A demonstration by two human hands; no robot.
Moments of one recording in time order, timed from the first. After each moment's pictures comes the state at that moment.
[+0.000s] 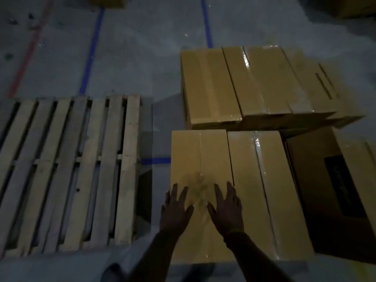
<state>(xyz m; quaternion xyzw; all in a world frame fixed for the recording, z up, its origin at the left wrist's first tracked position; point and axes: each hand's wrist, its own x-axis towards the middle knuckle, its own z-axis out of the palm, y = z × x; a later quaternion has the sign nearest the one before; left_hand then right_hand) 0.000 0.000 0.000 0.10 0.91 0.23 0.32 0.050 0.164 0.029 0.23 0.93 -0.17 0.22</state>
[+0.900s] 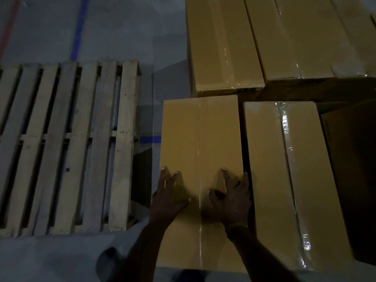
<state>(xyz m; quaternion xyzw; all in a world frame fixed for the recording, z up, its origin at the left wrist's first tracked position) -0.007 -0.016 -0.123 0.05 0.89 0.32 0.31 0.052 0.184 -0.112 0.33 0.89 -0.27 0.16</state>
